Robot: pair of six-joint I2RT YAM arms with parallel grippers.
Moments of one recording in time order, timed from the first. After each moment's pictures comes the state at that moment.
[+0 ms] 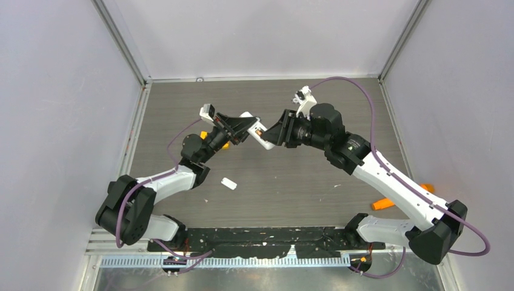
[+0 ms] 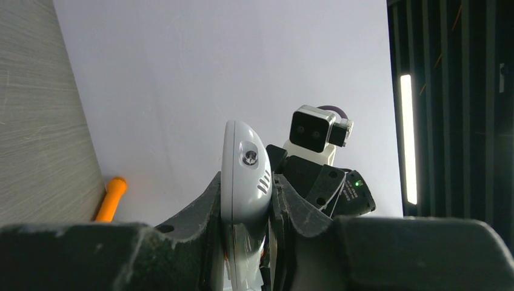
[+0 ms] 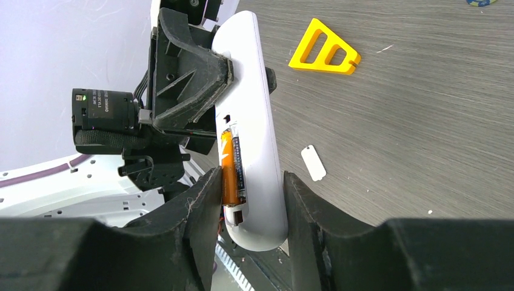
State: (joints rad) left arm -0.52 1.37 0.55 1.14 0.34 -1.68; right arm 0.72 1.16 1.14 -0.32 -0.19 0.74
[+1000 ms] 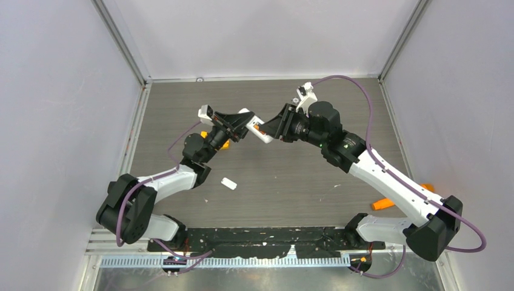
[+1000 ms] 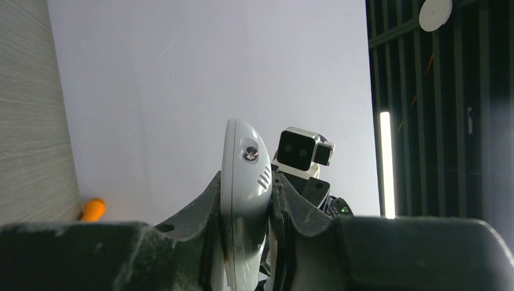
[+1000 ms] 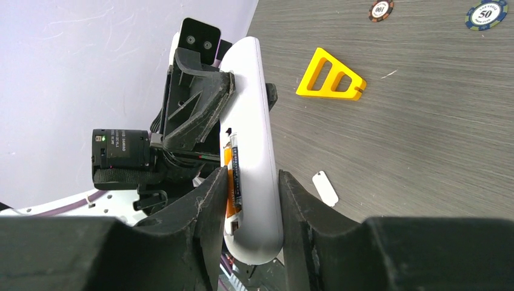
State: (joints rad) left arm -0.53 1.38 0.56 1.13 0.23 -1.76; right arm 0.71 1.19 1.13 -0.21 -0.15 0.81
